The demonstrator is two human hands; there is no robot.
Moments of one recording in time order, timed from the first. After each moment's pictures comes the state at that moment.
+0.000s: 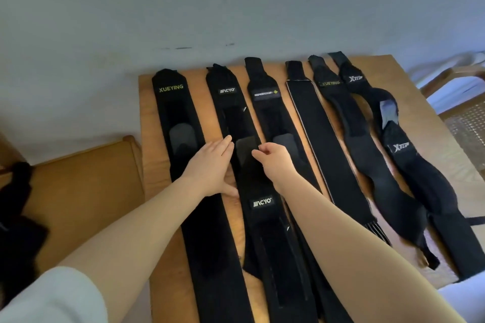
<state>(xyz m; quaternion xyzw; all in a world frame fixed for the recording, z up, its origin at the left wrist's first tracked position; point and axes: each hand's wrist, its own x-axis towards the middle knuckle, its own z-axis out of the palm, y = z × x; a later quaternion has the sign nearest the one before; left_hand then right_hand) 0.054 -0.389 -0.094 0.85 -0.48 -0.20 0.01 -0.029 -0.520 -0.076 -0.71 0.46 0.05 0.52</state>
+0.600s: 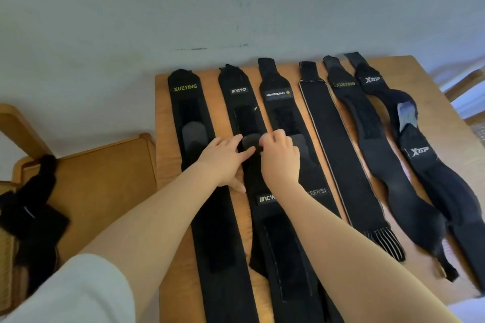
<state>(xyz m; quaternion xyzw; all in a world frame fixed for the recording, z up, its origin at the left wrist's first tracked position) 0.061 -0.401 -0.079 0.83 -0.51 -0.23 -0.09 -0.029 -0.507 -0.083 -0.96 0.27 0.01 0.11</state>
